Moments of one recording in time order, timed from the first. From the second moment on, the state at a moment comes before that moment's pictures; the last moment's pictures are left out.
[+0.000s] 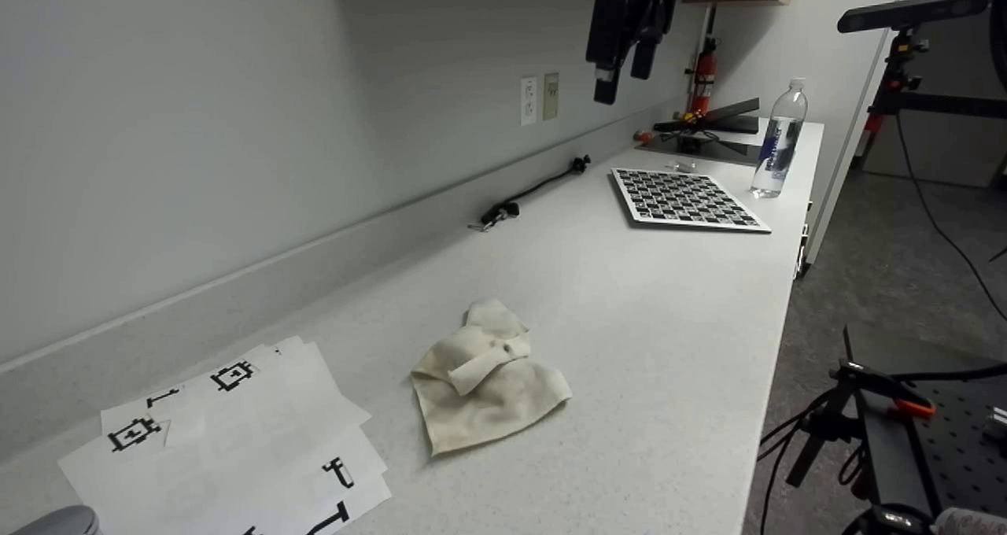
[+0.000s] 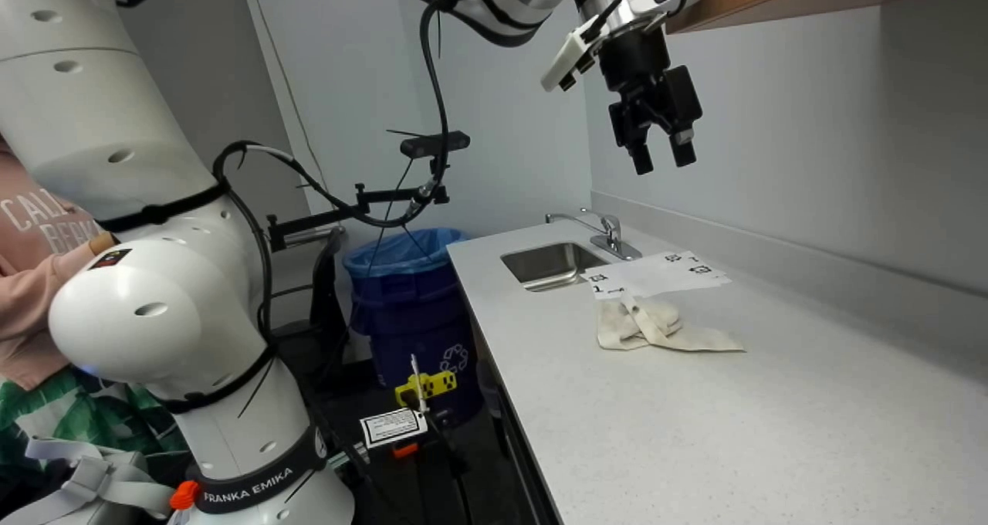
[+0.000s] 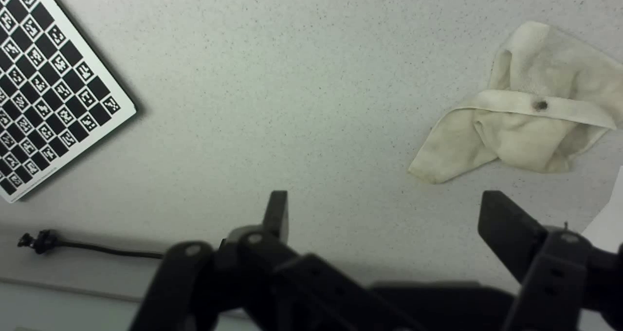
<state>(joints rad) -0.05 -0.15 0.11 -2.09 -0.25 2.05 0.27</state>
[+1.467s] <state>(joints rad) 0.04 -0.11 0.13 -2.29 -0.25 2.15 0.26</state>
